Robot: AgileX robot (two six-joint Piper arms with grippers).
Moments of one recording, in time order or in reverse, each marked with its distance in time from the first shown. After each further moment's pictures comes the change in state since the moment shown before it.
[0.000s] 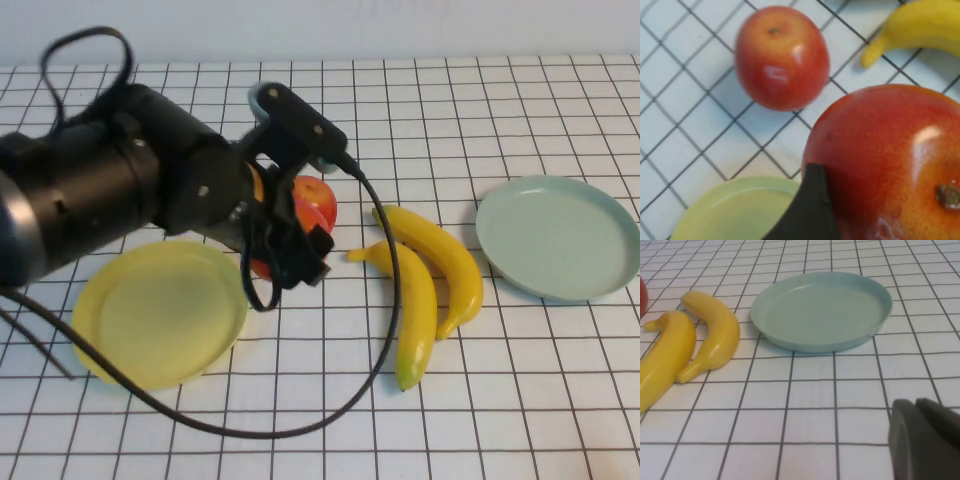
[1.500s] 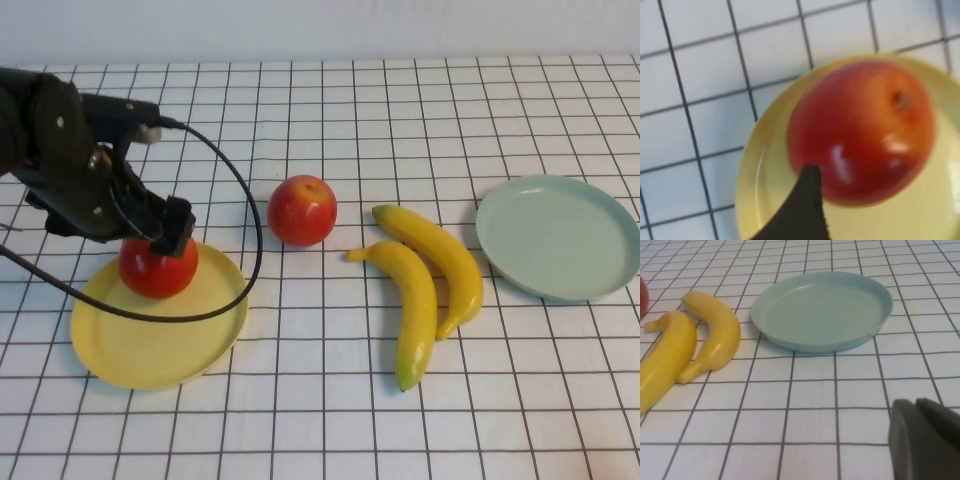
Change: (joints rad) right arm 0.000 0.000 0.000 0.003 0.000 0.000; left arm 0.398 0.066 -0.017 -0.145 0.137 -0.100
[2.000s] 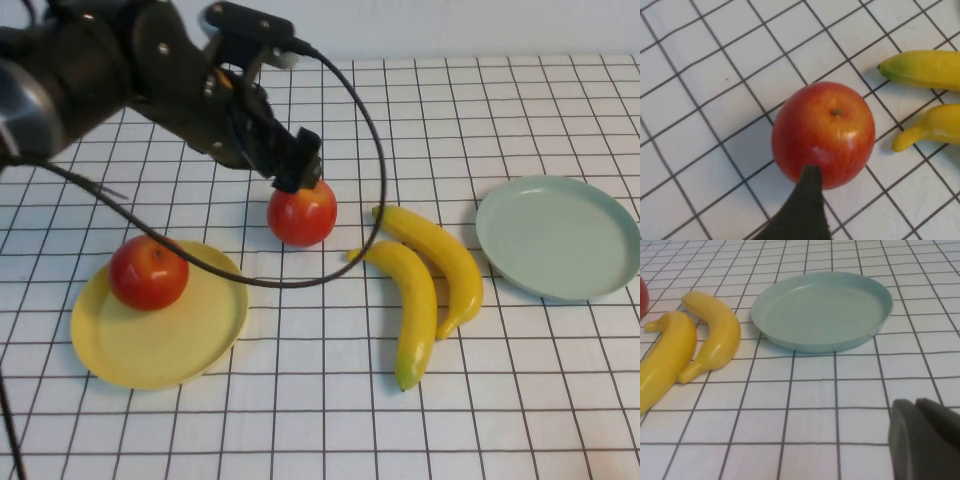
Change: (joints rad) right arm 0.000 0.000 0.000 0.002 0.000 0.000; left arm -0.178 0.104 -0.292 -0.206 -0.053 0.263
